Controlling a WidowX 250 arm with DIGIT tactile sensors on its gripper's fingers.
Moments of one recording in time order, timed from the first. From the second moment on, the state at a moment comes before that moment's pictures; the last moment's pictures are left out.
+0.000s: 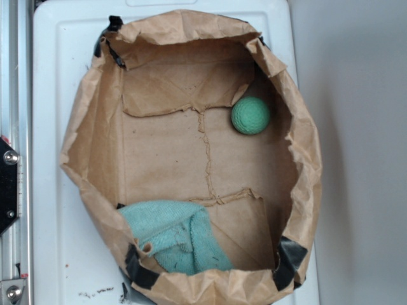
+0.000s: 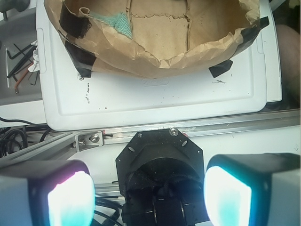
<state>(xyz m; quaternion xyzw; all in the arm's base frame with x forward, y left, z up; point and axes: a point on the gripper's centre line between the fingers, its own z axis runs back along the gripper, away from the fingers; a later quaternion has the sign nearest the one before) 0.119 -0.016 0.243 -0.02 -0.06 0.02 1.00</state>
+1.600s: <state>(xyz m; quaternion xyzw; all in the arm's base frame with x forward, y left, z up) 0.287 0.012 0.135 -0.05 -0.08 0.29 0.95</state>
